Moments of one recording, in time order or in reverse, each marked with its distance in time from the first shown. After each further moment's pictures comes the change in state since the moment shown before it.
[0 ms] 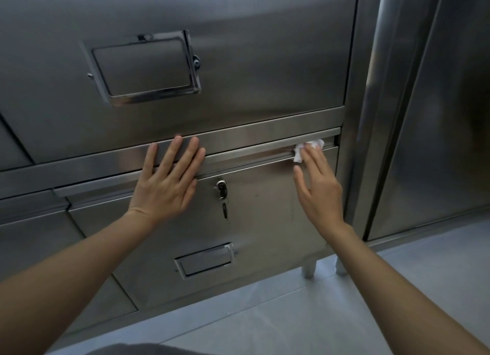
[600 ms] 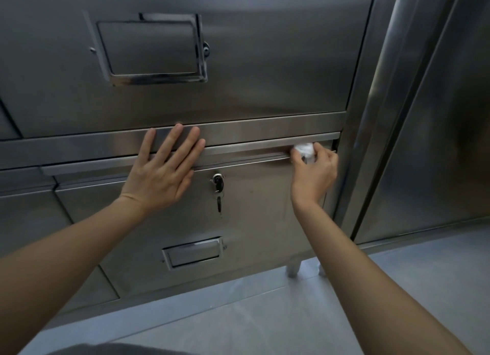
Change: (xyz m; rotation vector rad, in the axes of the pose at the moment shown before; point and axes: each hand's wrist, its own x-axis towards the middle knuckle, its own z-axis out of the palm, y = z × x) left_hand 0.000 0.000 -0.002 0.013 -0.004 -0.012; right_hand 0.036 -0.032 0.017 0.136 0.274 0.590
